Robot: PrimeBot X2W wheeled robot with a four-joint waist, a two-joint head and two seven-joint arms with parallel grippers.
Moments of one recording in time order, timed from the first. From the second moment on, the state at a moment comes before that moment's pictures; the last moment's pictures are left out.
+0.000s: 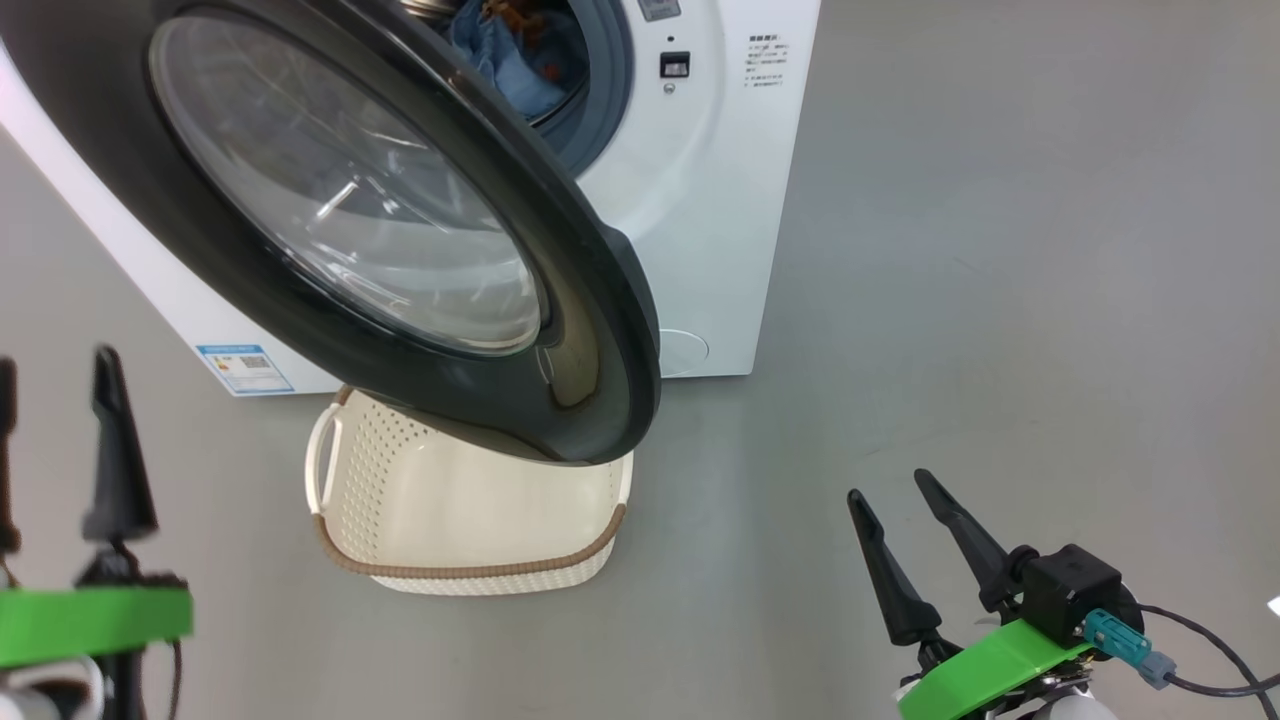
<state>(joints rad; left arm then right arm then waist) -0.16 0.24 0.10 -0.04 -0.40 -0.11 -0.26 -0.10 -0.09 0.17 0.20 0.26 0.13 -0.25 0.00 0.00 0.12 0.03</state>
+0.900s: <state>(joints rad) 0.09 0.06 0.15 0.02 -0.12 -0.08 -0.26 -0.06 -0.08 0.12 0.14 0.24 0.13 -0.25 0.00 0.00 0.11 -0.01</state>
